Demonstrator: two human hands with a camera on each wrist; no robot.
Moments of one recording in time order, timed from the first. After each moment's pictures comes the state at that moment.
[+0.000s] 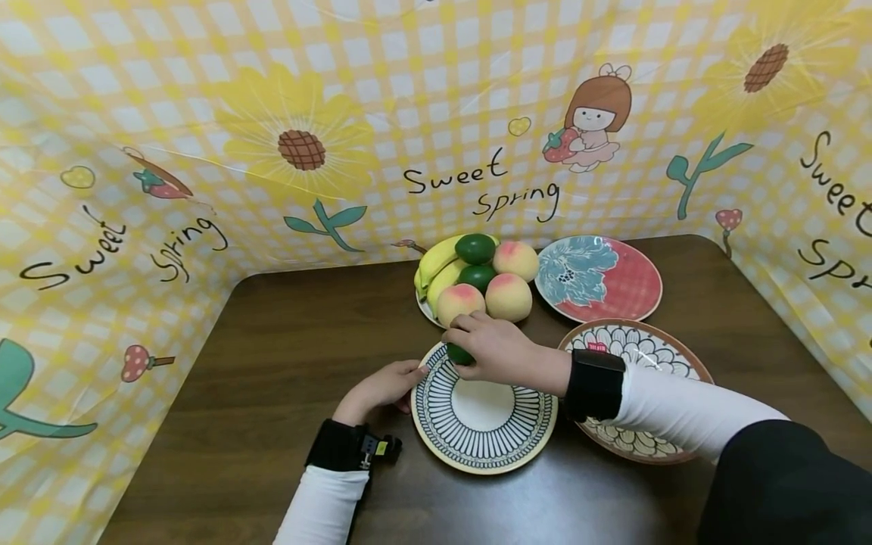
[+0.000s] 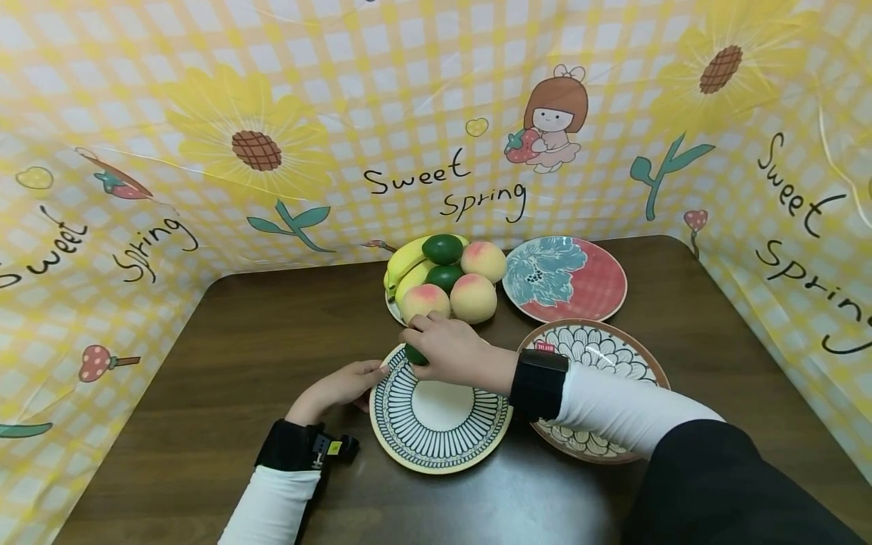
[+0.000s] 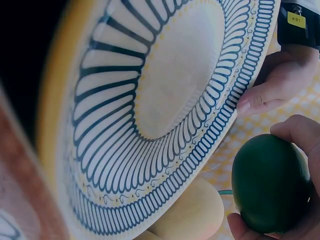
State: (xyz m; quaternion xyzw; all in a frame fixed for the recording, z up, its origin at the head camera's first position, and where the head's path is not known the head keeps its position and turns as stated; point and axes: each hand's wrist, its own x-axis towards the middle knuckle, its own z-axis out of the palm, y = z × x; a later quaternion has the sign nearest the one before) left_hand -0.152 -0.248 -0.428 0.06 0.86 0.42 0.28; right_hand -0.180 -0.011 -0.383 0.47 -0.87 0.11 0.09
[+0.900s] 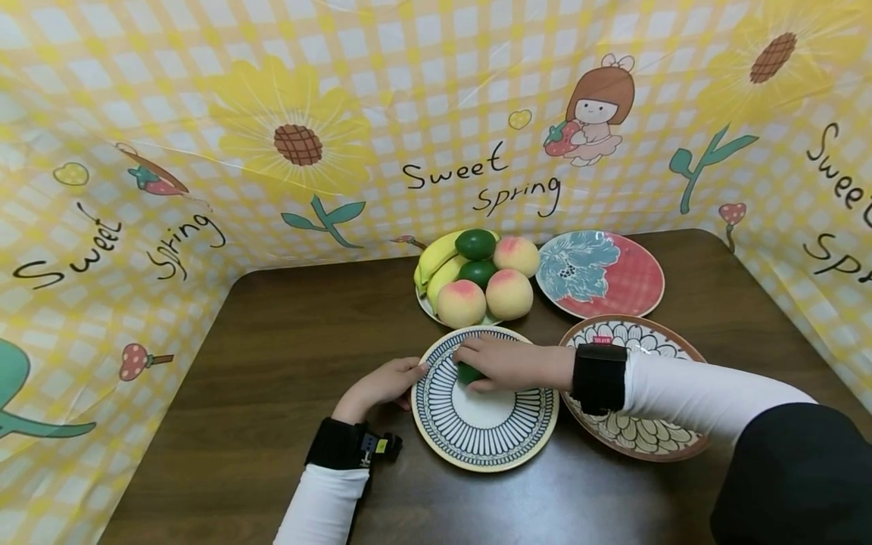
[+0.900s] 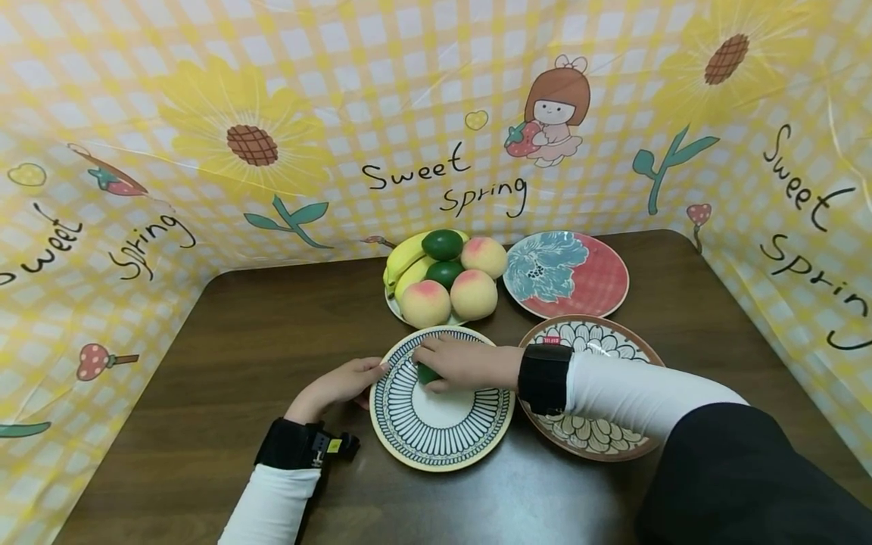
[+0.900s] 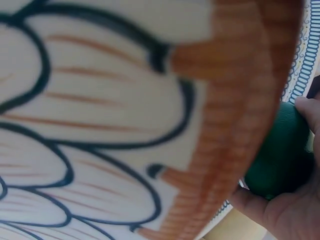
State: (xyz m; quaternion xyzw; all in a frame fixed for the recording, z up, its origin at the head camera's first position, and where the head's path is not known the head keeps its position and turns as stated) left_hand -0.155 -0.251 -0.434 0.07 0.85 0.44 0.28; right_hand -0.190 0.003 -0.406 0.56 -0.82 0.11 -0.05
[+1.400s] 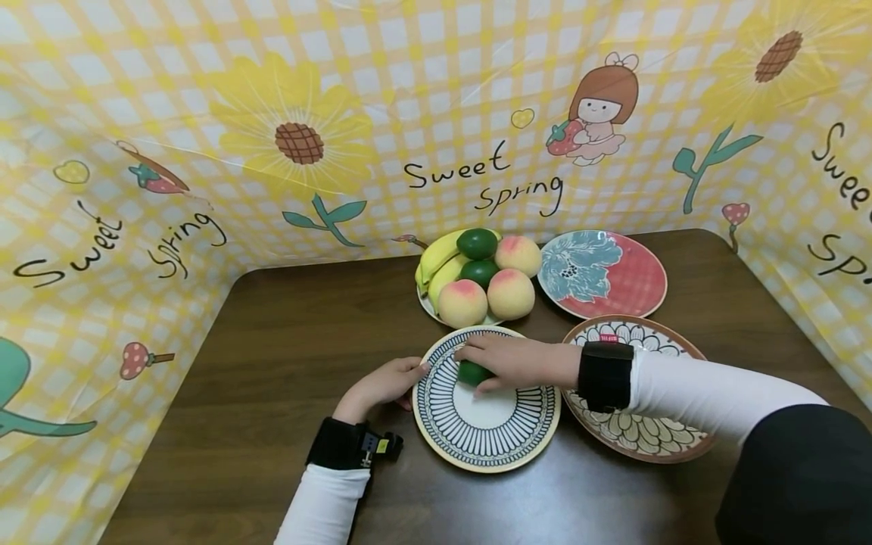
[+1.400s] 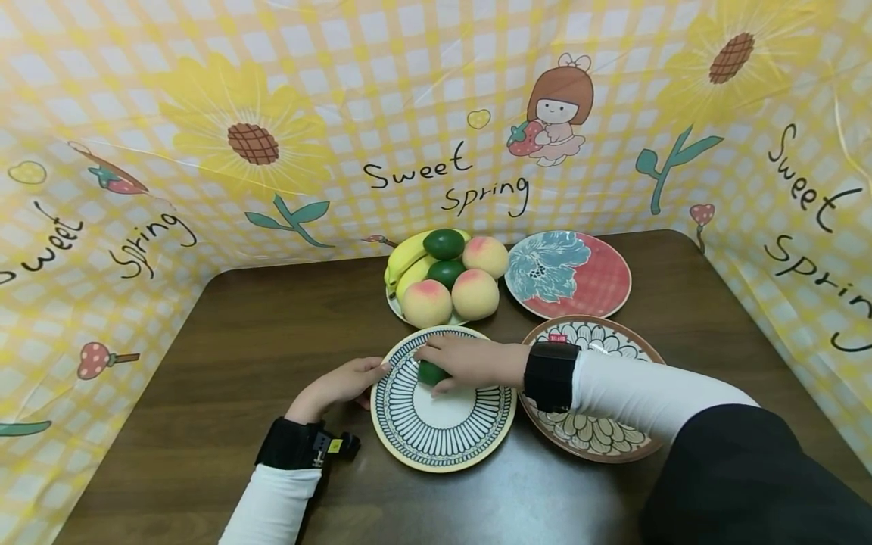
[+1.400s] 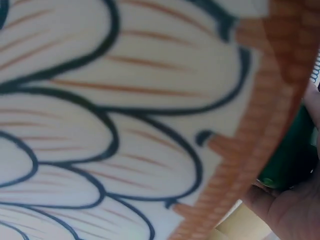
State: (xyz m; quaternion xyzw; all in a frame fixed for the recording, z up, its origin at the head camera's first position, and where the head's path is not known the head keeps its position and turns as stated) left_hand -0.156 -0.250 -0.434 0.06 0.85 0.44 0.28; right_hand -0.199 0.009 -0.411 0.54 -0.83 0.12 -0.09
